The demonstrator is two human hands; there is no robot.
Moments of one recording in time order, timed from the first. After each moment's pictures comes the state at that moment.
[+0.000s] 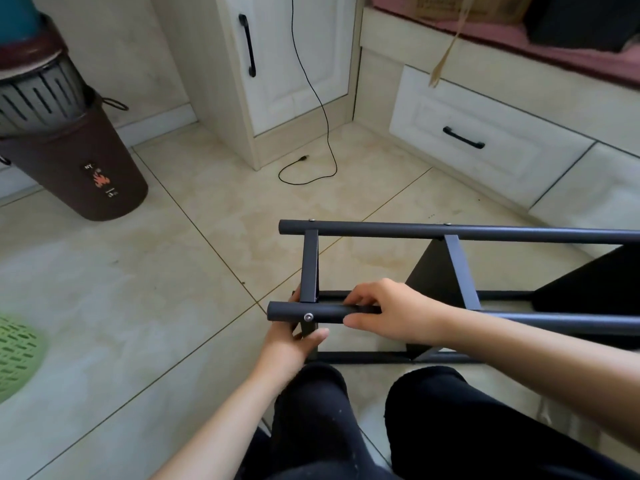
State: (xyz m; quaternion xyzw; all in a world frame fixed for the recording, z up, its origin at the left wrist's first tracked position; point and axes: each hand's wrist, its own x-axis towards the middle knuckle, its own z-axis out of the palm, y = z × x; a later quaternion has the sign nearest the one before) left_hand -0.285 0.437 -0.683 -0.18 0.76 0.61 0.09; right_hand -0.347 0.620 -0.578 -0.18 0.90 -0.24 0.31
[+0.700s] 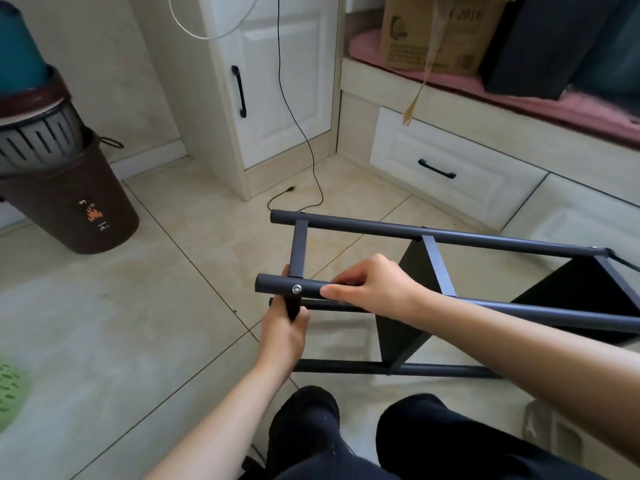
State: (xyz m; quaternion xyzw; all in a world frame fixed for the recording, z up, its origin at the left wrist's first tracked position) left_hand -0.322 0.442 -0.641 -0.16 0.82 0.55 -0.02; right_hand -0.368 0.607 -0.536 -0.13 0.92 -0.34 0.18
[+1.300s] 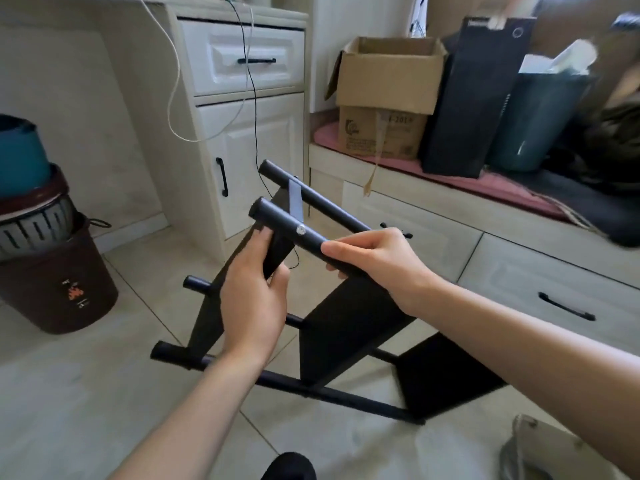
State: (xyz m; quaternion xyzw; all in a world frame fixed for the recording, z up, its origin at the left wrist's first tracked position) left_hand -0.327 0.447 -0.429 0.01 0.83 0.51 -0.22; right_hand -0.370 0.623 -0.395 -0.11 0.81 -0.57 0.04
